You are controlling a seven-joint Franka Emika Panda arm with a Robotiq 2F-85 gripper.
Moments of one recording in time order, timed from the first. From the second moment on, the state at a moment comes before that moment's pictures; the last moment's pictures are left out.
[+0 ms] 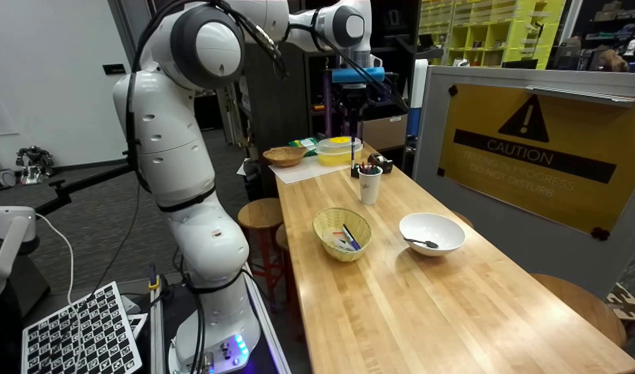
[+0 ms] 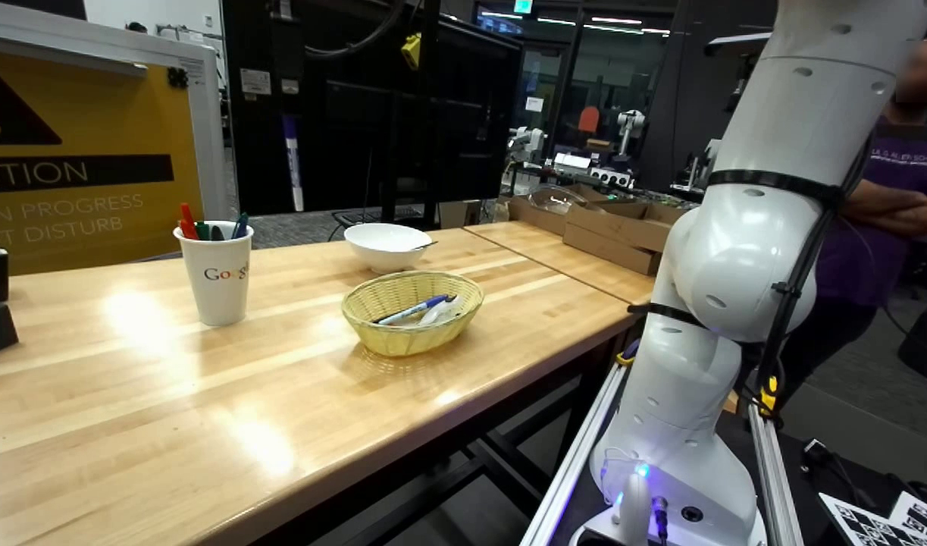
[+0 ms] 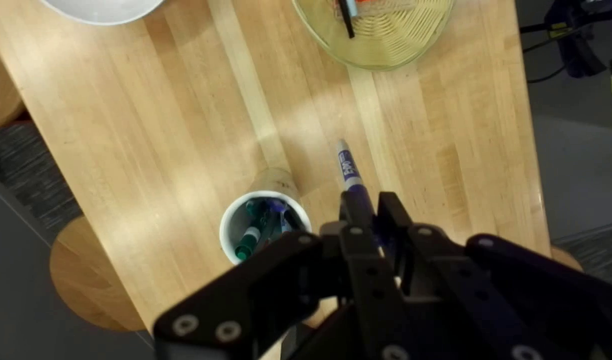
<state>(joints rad) 0.16 -0.11 0.18 -1.77 -0.01 1.65 -0.60</state>
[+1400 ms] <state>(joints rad) 0.10 -0.41 -0.03 -2.49 0.16 1.91 -0.44</state>
